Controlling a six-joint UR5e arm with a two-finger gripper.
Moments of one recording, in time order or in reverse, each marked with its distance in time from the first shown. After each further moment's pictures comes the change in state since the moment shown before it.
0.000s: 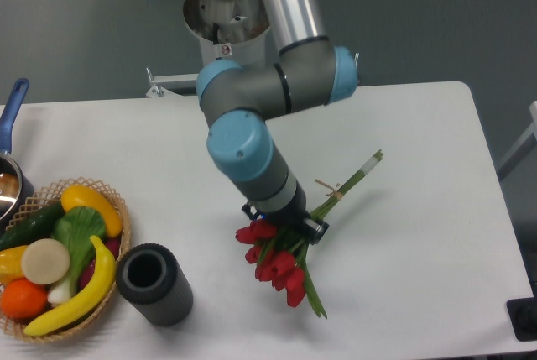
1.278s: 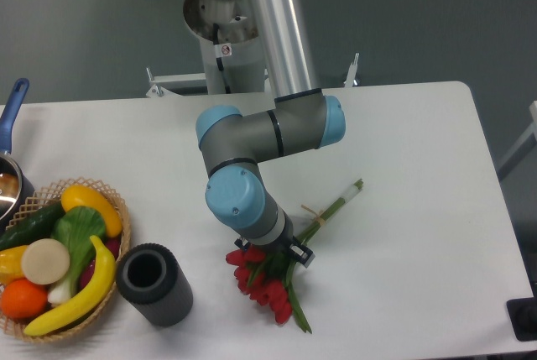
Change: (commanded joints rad) arm -0.011 -0.013 -0.017 0.006 -0.020 0.005
